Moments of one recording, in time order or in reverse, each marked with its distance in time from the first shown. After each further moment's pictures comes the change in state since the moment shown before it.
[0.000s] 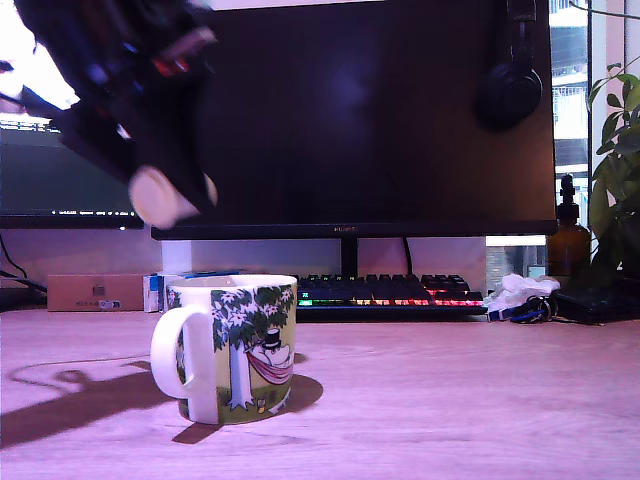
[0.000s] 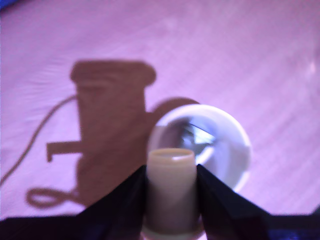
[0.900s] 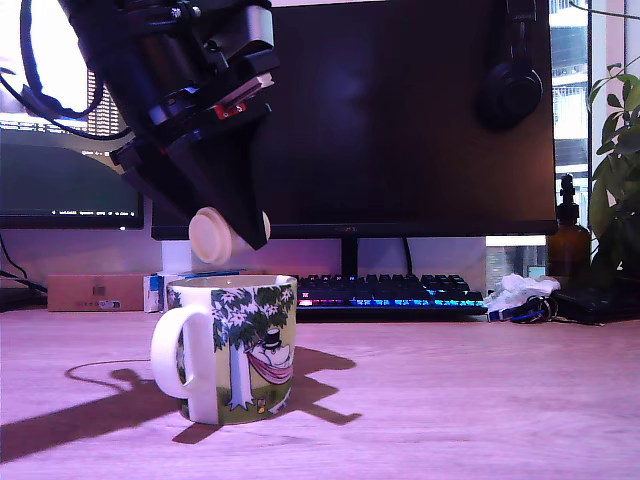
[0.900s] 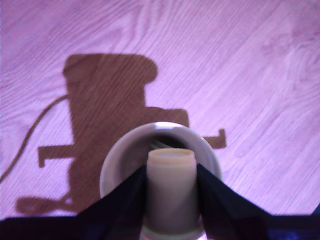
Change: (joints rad) arm -0.082 0.091 0.001 0.085 -0.001 0.030
